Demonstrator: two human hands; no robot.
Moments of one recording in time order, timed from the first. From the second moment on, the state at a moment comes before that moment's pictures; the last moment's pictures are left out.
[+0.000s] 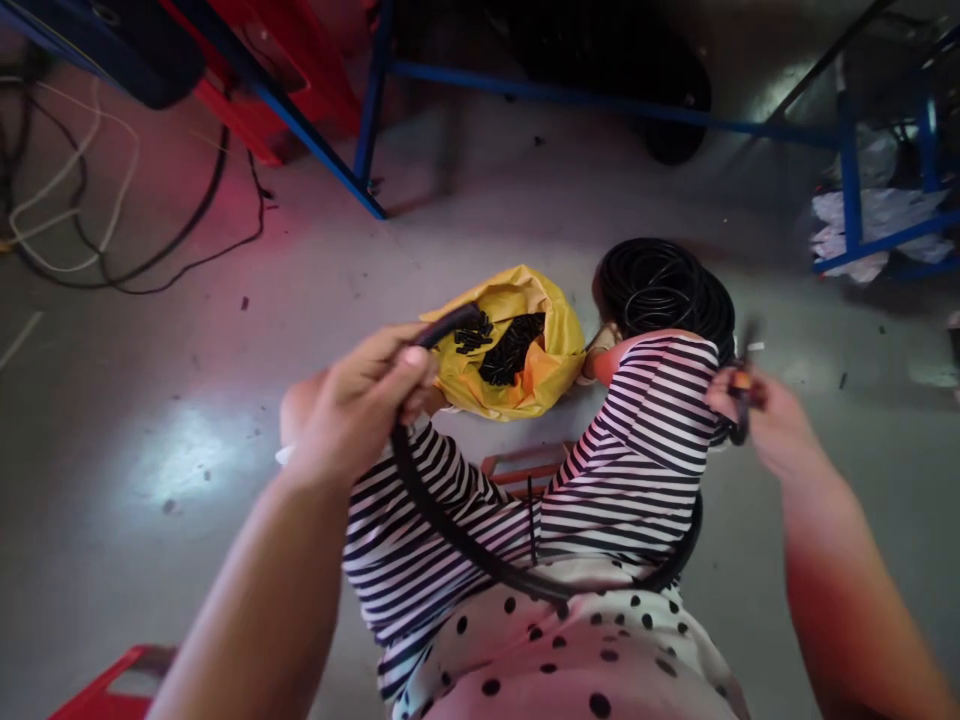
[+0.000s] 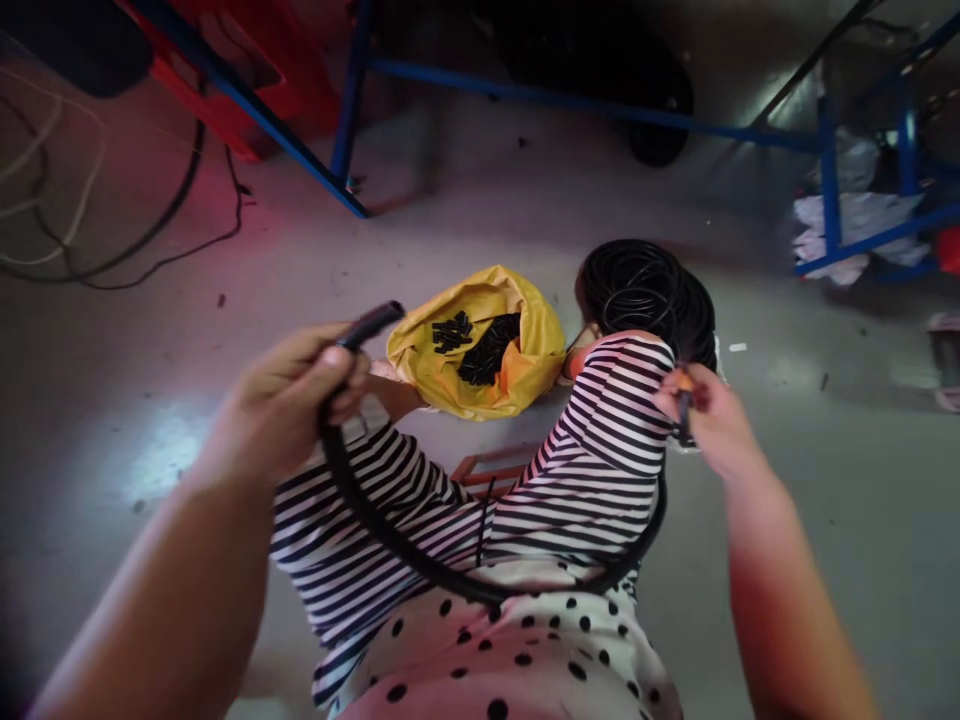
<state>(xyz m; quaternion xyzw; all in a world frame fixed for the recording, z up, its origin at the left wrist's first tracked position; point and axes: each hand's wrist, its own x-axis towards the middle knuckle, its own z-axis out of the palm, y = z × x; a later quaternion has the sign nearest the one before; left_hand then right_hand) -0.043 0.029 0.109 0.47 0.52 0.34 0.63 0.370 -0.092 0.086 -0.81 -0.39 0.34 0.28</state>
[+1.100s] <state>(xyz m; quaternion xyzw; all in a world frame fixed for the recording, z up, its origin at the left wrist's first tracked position) -0.014 0.040 -0.003 0.60 0.60 0.30 0.42 0.192 -0.005 0.022 -0.57 -0.40 0.65 0.31</state>
